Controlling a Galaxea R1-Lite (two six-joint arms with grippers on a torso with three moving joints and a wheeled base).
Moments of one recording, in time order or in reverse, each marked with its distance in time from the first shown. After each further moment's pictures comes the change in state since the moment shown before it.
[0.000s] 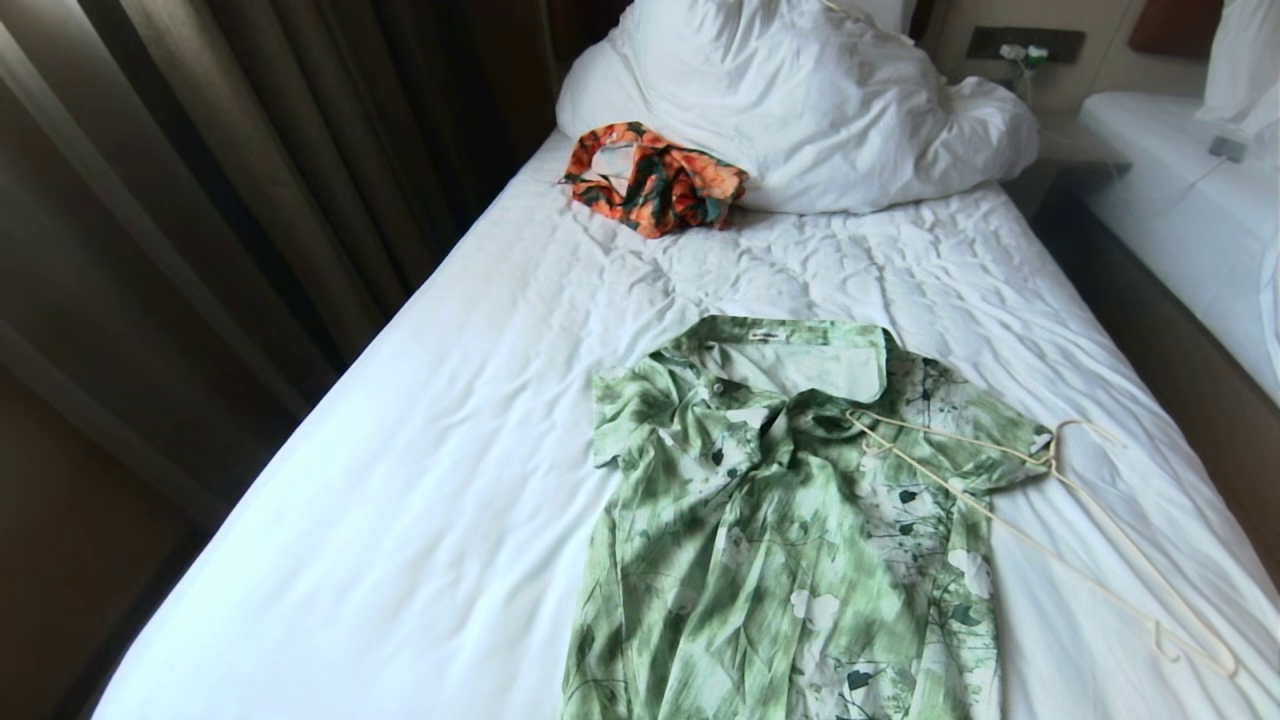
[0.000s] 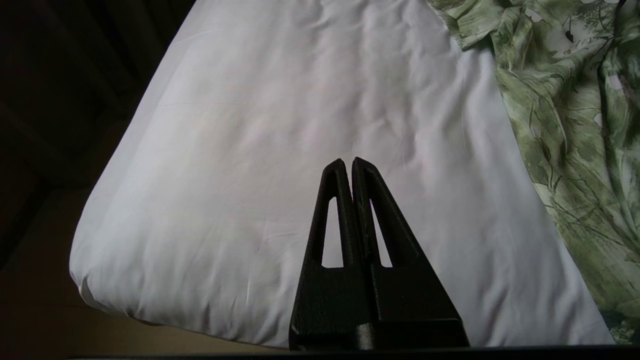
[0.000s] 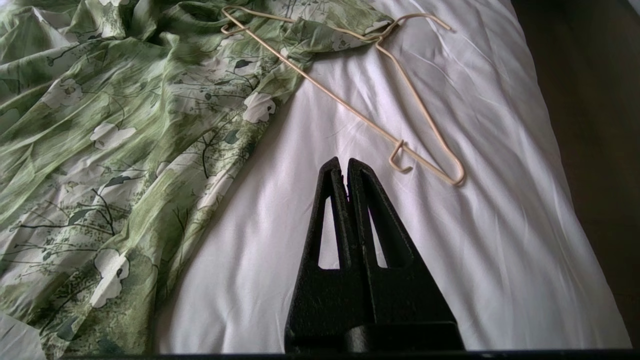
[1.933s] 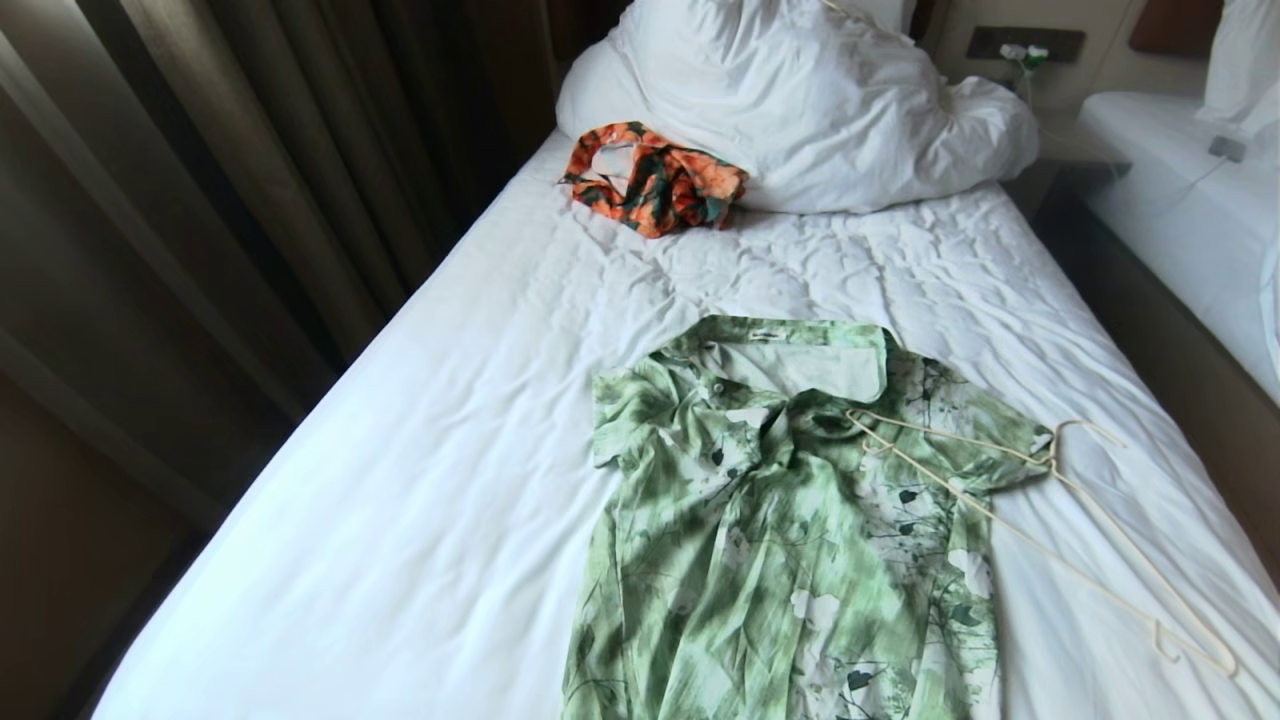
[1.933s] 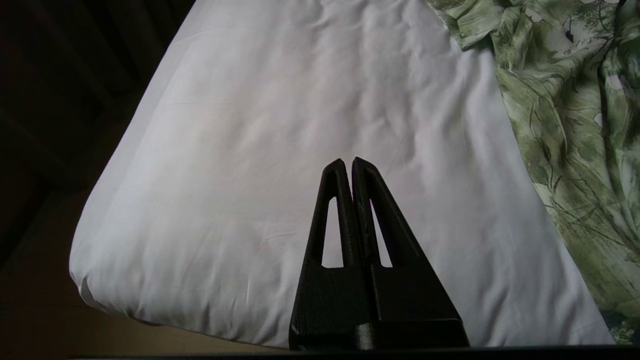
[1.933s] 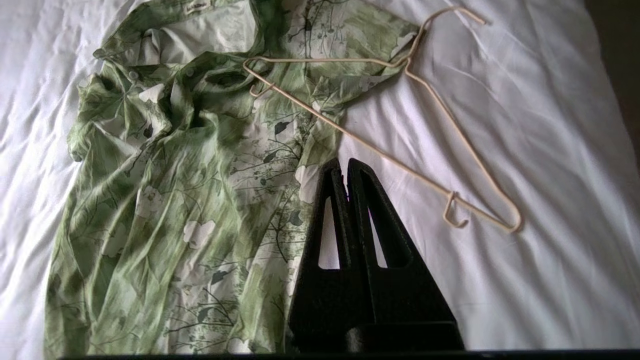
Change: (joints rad) left arm 0.000 0.000 0.000 0.000 0.000 0.000; right arm -0.007 0.742 -0.555 0.047 0.005 0.318
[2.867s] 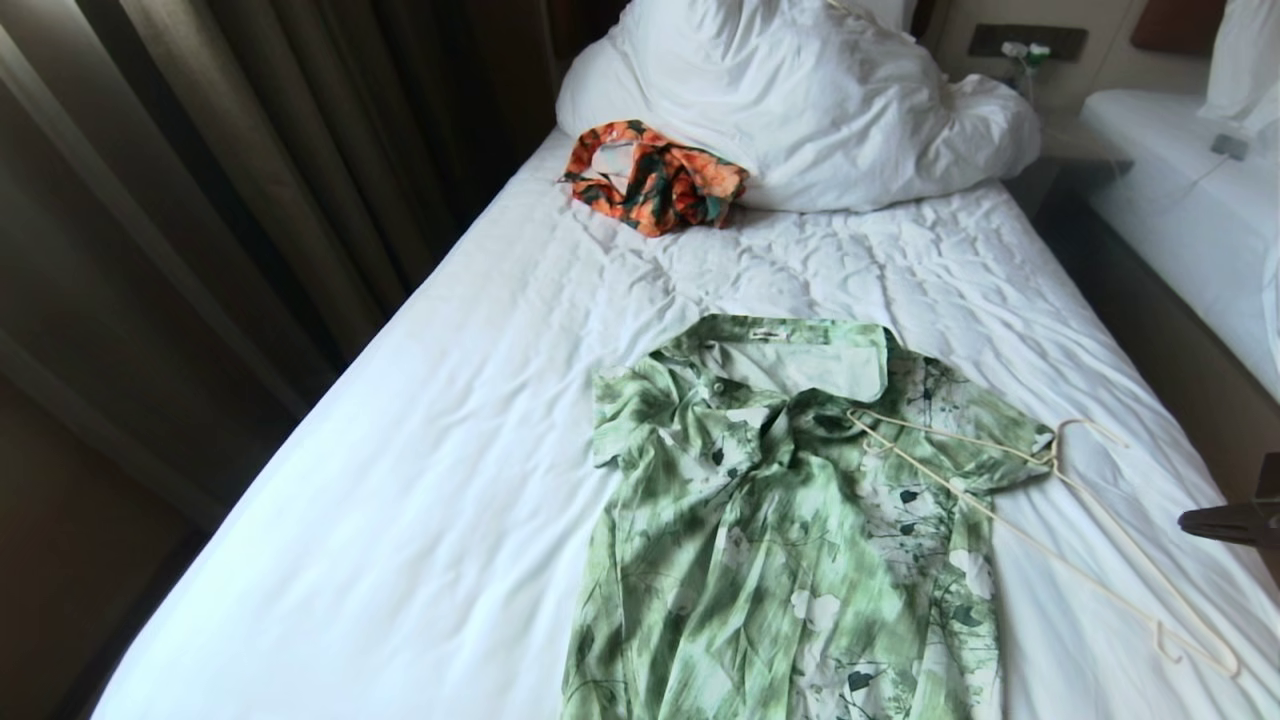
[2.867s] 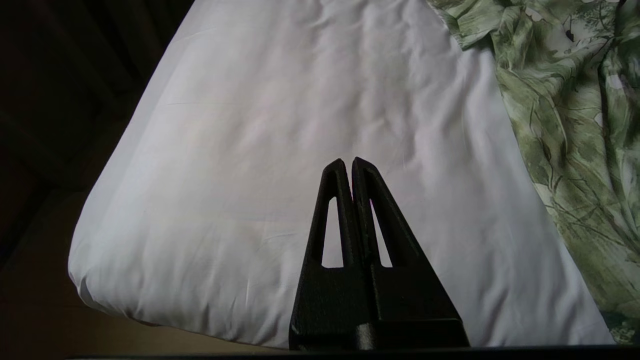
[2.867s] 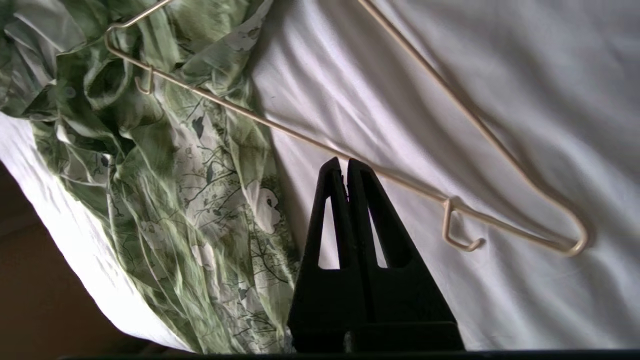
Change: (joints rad) left arm 0.000 0.000 0.000 0.000 0.000 0.000; right arm -0.541 0.923 -0.403 0.208 0.618 -0.015
